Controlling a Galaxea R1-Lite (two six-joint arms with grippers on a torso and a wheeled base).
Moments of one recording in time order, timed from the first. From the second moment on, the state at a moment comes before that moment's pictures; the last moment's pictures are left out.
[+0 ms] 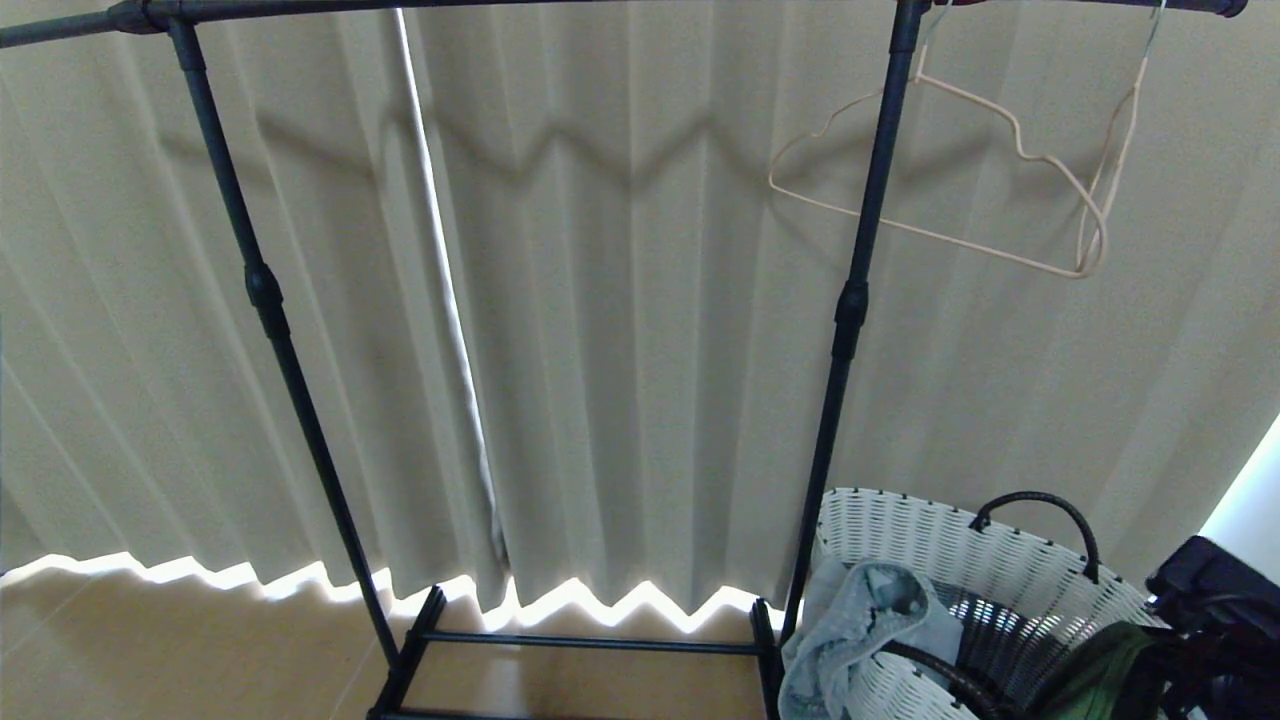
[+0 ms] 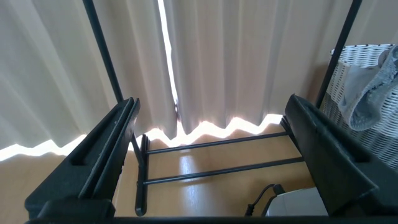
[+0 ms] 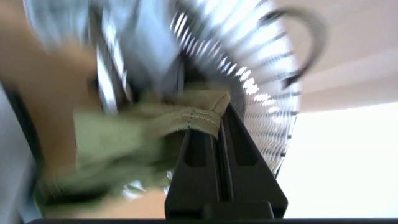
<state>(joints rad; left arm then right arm) 0.00 0.00 -0.04 0.10 -0.17 0.07 -0.12 1.25 -0.19 -0.37 0.11 -0.57</state>
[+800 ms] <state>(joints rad) 0.00 0.00 -0.04 0.10 -0.17 0.07 -0.10 1.01 -0.29 -0.36 0.11 -0.33</state>
